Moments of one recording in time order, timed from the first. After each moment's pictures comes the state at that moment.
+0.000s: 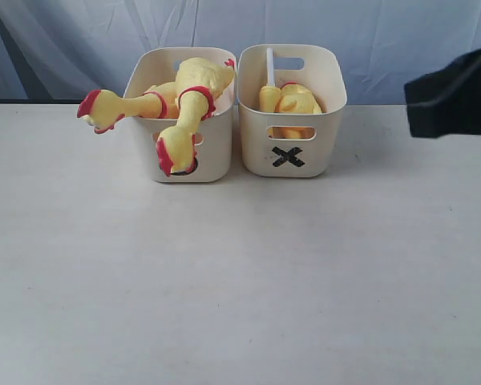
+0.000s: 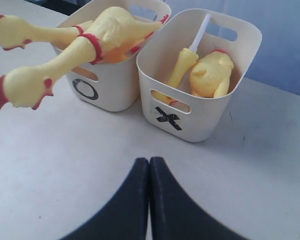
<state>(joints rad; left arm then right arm) -0.21 0.09 -0.53 0.08 0.76 0.00 0.36 0.96 -0.85 0.32 0.53 -0.37</state>
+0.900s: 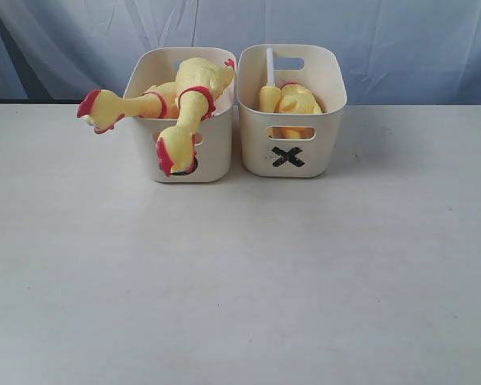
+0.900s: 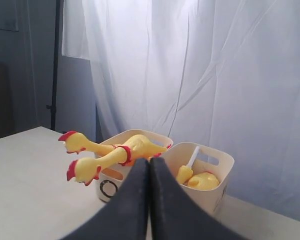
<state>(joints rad) -0.21 0.09 -0.53 0.08 0.76 0.00 0.35 0.12 -0.67 0.35 0.61 -0.36</state>
